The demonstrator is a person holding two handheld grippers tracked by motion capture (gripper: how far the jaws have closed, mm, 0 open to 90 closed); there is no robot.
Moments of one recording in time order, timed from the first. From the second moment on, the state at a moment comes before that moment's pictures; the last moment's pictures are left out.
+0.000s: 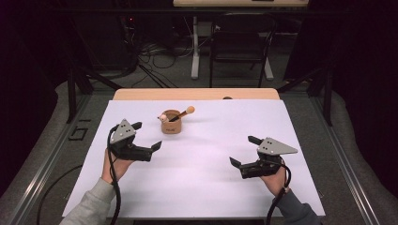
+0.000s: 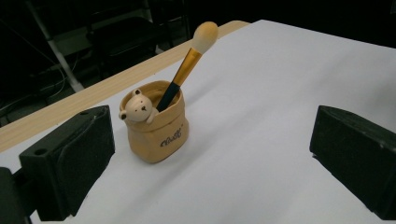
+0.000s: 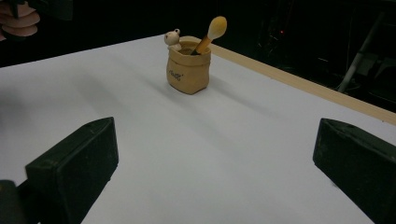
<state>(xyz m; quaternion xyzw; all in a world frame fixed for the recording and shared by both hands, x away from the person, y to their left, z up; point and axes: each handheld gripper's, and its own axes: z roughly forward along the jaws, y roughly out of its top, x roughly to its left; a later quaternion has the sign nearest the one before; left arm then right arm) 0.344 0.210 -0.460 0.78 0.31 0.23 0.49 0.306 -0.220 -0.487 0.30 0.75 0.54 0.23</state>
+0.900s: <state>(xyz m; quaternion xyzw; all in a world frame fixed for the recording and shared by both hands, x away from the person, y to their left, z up) 0.302 0.245 -0.497 0.76 0.33 0.24 0.50 0.291 -0.237 -0.501 0.31 0.75 0.53 0.23</state>
